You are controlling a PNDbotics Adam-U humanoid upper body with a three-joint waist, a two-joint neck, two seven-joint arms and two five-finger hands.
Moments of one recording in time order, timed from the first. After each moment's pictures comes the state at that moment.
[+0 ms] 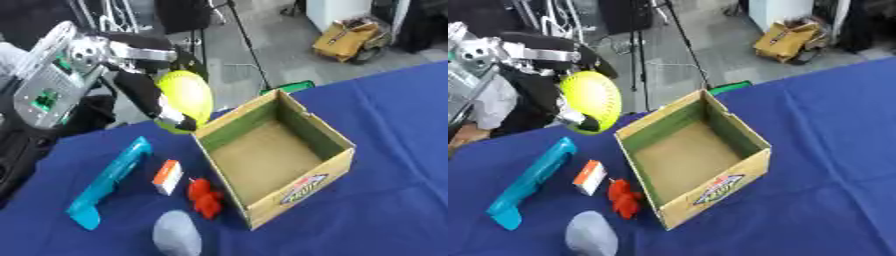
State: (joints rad) left arm -1.15 0.57 -0.35 -1.38 -0.49 0.04 -0.89; right arm -0.24 -0.51 -0.43 -1.98 0.93 0.16 -0.90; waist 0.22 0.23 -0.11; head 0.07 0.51
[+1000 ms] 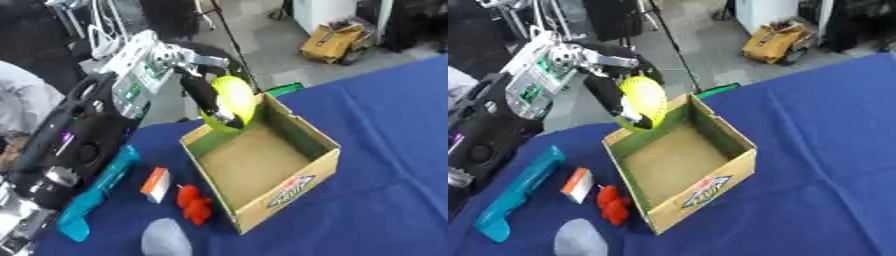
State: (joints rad) left arm -1.26 0.38 -0.34 -1.10 -0.67 -0.04 -0.85; right arm -0.28 -0.52 -0.42 -1.98 0.89 0.14 -0.91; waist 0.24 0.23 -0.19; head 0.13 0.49
